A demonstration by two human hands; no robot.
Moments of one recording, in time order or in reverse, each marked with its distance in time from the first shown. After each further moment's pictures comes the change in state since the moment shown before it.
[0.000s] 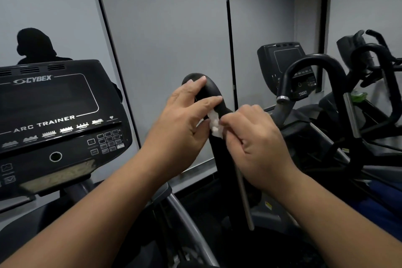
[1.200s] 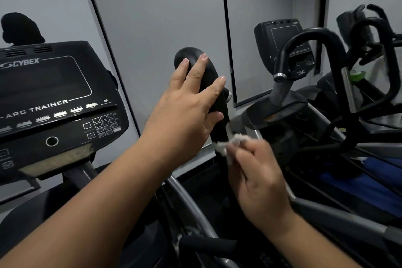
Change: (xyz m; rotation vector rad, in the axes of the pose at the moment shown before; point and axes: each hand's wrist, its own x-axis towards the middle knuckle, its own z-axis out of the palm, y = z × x) left_hand -0.009 0.024 0.004 0.371 -0.199 -0.008; right_hand -0.104 -0.024 0.026 0.133 0.146 0.215
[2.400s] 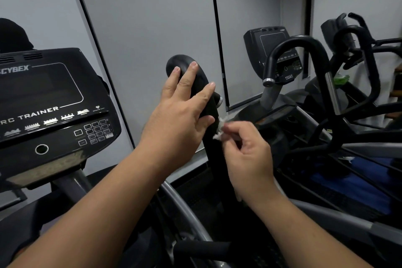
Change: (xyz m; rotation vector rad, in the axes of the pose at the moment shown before) left_hand -0.002 0.003 0.006 -0.131 0.036 -0.042; right_hand 0.039 -0.010 0.003 0.292 0.063 0.449
